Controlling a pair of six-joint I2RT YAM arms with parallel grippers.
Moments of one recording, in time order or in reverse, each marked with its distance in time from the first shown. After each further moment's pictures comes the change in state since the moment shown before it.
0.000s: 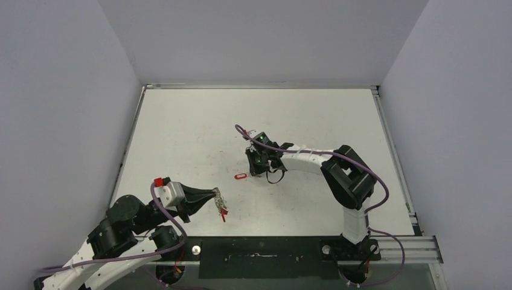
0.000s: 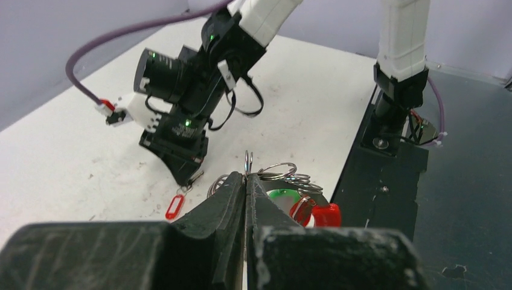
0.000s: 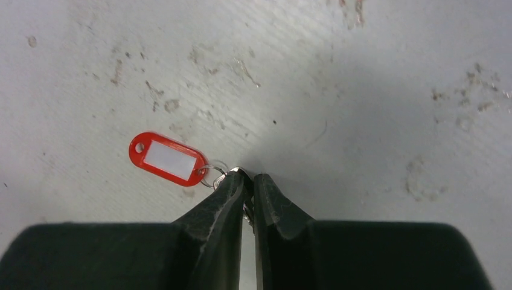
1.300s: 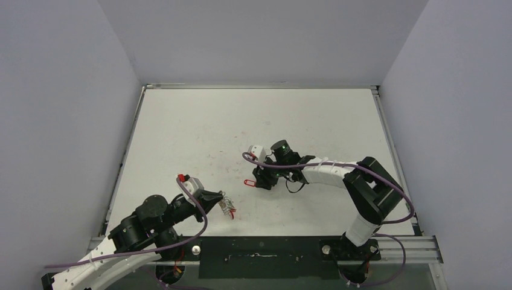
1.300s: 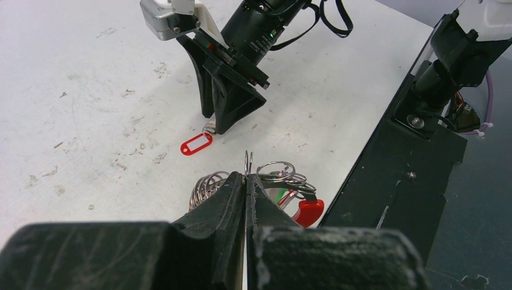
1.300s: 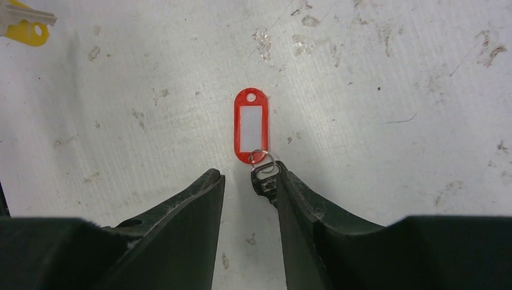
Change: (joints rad) left arm 0.000 -0.023 -0.261 0.055 -0.117 -0.135; right arm -0.064 -0.274 -0.370 0.217 -0.406 -0.555
